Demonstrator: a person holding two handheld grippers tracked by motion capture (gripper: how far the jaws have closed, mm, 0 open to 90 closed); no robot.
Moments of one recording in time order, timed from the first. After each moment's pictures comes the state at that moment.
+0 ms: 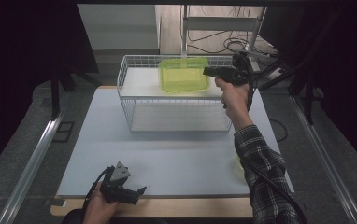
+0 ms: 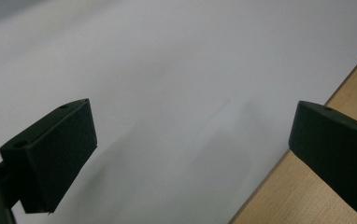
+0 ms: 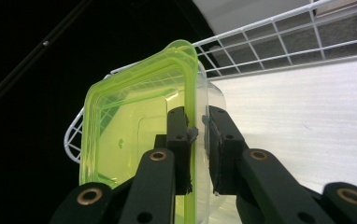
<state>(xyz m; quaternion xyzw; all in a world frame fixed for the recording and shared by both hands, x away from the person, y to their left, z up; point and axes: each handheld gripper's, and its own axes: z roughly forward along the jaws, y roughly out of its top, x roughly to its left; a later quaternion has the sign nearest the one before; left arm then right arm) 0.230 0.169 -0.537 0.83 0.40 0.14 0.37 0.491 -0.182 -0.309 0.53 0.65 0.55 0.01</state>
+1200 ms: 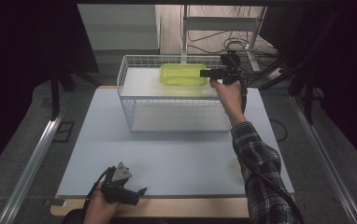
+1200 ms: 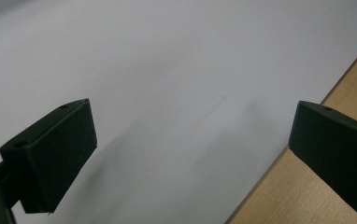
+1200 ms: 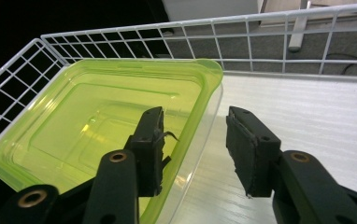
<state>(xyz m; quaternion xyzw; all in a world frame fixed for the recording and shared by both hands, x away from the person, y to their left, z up) 0.230 0.167 -0.538 0.83 0.39 0.14 0.36 0.504 -0.161 -0.313 0.51 0.72 0.46 0.12</state>
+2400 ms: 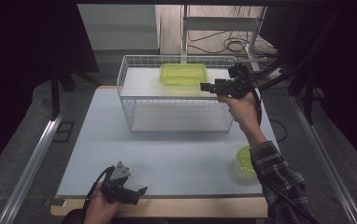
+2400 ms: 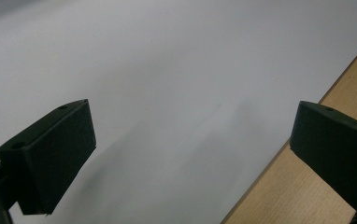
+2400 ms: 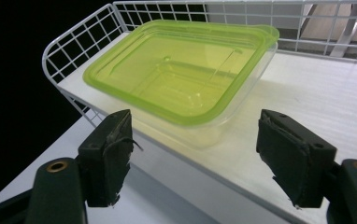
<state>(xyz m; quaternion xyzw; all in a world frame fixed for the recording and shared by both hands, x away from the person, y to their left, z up) 0.230 0.168 -0.535 0.82 0.40 0.13 0.38 0.446 -0.182 -0.307 0.41 0.76 0.49 0.10</state>
